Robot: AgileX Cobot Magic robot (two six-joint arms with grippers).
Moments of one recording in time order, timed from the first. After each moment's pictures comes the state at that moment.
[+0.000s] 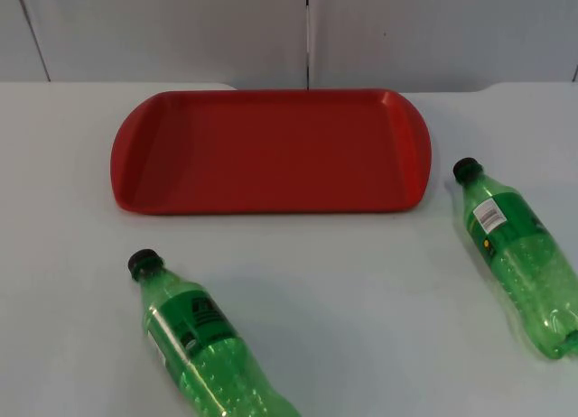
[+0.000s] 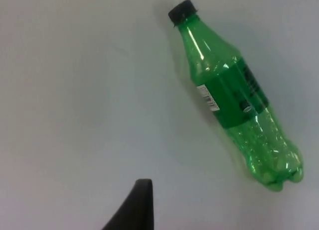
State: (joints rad) right arm 0.11 0.00 -0.52 0.03 1.08 -0.06; left arm -0.05 0.88 -0.70 -0.34 1.04 -0.06
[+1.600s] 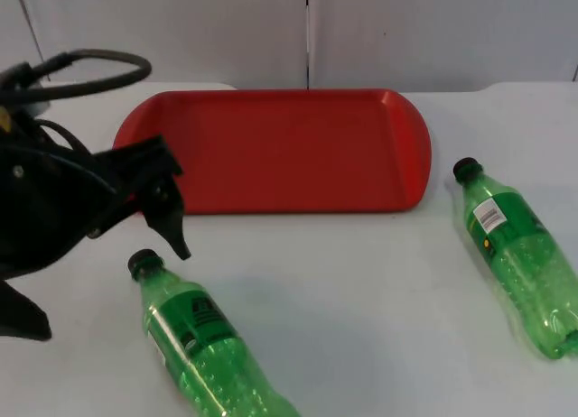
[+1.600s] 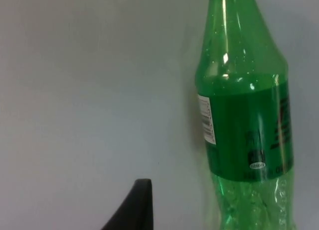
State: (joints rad) right arm 0.11 0.00 -0.52 0.03 1.08 -0.06; left arm -0.45 1.44 -0.70 -0.15 0.59 -0.84
